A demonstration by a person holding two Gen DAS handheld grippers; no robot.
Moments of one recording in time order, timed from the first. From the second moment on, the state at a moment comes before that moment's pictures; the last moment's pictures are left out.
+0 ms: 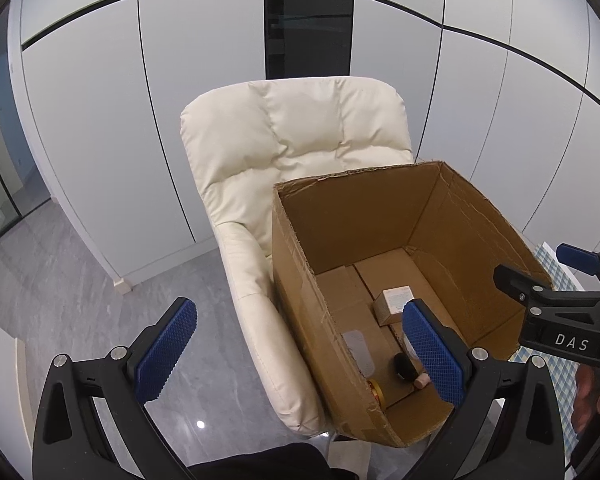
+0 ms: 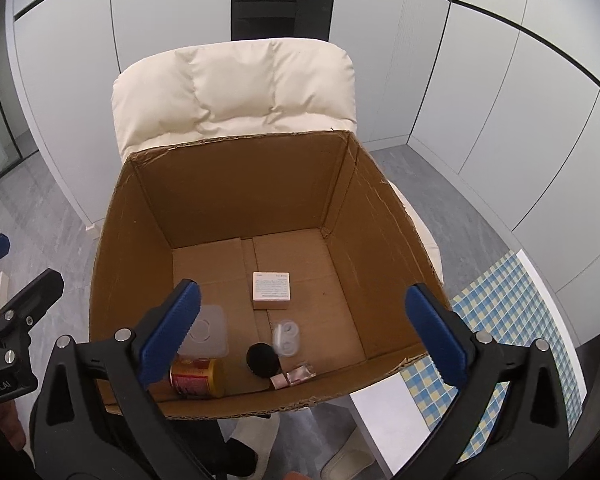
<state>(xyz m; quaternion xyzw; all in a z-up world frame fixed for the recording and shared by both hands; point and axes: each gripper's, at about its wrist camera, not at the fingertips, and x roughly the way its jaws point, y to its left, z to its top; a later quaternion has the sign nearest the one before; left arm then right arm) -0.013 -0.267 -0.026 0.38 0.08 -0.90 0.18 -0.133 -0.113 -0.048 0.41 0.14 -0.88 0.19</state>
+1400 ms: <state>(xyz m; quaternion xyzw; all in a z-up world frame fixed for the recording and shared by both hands) -0.062 -0.189 -0.028 0.39 0.05 -0.91 0.11 -0.149 -0.018 -0.050 0.41 0.11 -0.89 0.13</state>
